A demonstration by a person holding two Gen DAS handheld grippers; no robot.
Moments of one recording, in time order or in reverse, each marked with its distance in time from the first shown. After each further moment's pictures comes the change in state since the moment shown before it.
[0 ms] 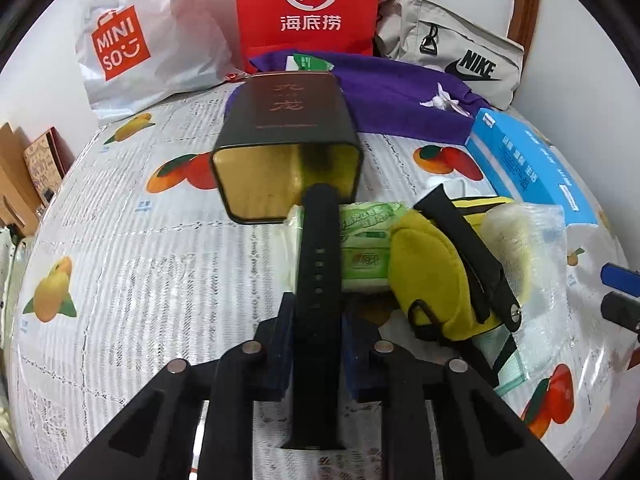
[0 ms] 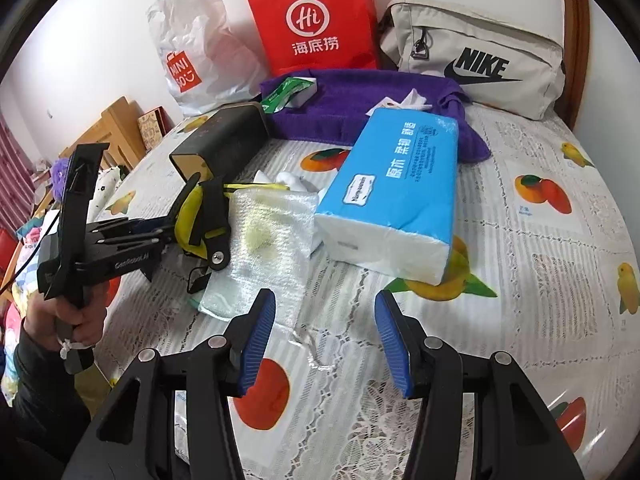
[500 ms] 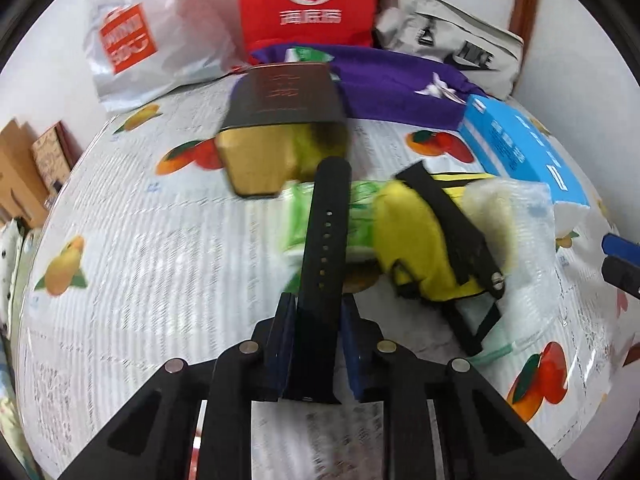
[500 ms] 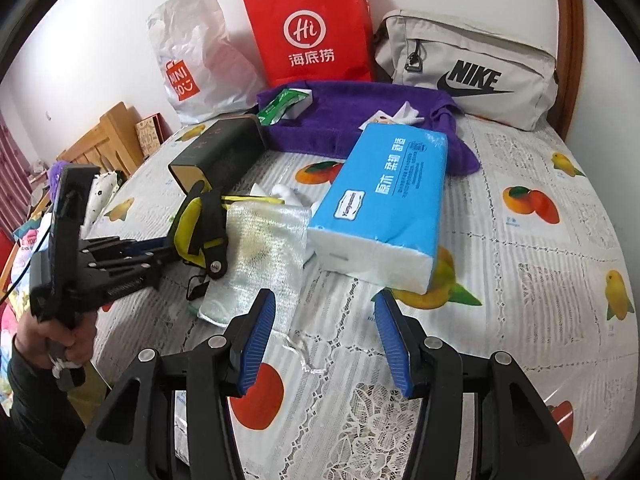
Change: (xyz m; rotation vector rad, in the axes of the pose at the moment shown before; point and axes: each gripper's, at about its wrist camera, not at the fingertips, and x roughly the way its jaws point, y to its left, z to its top) left arm -0.015 -0.004 -0.014 0.001 0.039 0.034; right arm -0.013 -0.006 0.003 0.000 -0.035 -0.018
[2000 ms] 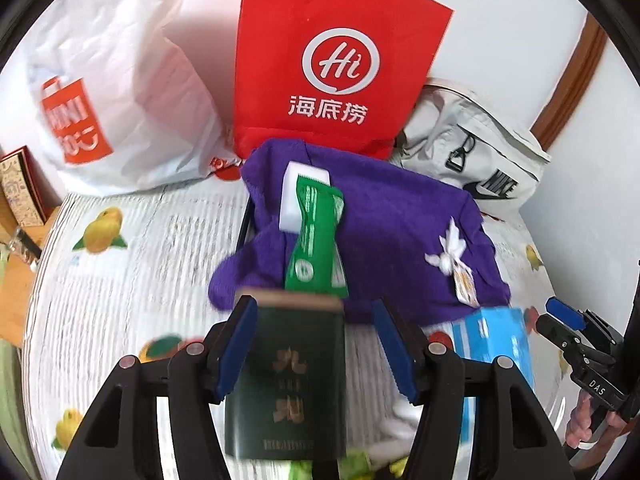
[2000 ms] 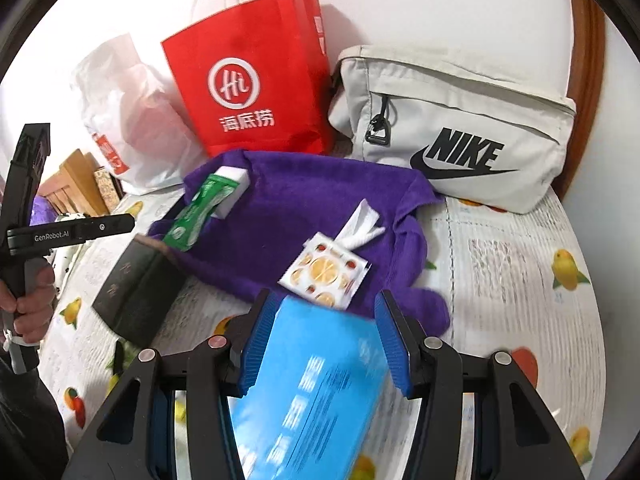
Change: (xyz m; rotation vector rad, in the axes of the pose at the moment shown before) left arm 0.016 0.027 0.193 -0.134 -0.025 -0.144; right arm 0.051 -0.059 0.159 0.031 -0.045 -0.063
